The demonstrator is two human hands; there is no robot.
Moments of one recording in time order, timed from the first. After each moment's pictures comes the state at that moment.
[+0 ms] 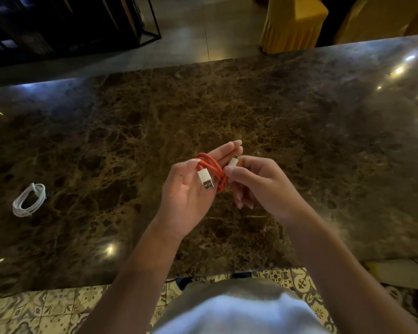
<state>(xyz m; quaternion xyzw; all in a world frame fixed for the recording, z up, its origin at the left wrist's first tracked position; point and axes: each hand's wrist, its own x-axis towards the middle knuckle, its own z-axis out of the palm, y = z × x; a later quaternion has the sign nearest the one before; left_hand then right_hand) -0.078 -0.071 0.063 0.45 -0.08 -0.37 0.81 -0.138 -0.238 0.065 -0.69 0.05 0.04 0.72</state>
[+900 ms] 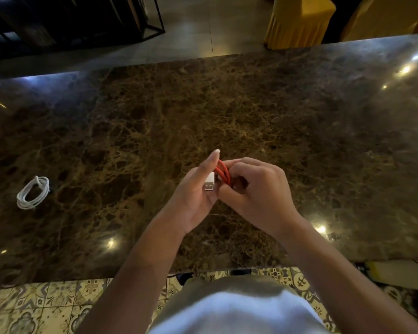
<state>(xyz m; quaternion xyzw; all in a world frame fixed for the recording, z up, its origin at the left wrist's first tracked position) -0.079 -0.067 0.052 0.56 -0.08 -0.40 0.72 -0.144 -0.212 0.063 -0.90 0.00 -0.18 0.39</state>
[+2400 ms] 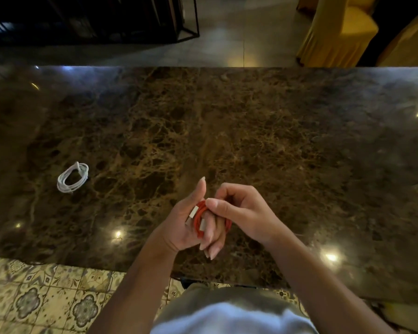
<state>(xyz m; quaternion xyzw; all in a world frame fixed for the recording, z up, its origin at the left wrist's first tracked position) -0.071 0.011 0.012 0.25 -0.23 -0.55 0.76 -0.106 -0.152 0.023 -0.68 -0.06 0.11 0.72</state>
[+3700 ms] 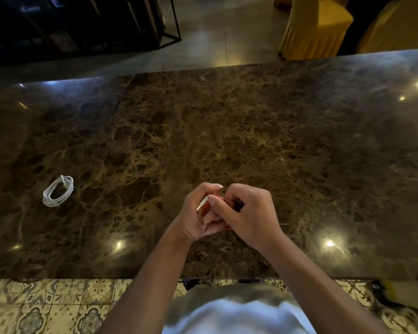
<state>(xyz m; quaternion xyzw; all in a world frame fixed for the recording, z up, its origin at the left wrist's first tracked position) -0.068 -0.032 0.001 0.41 0.01 -0.49 0.77 -0.138 -0.164 0.024 -0.85 0.00 -0.16 0.49</state>
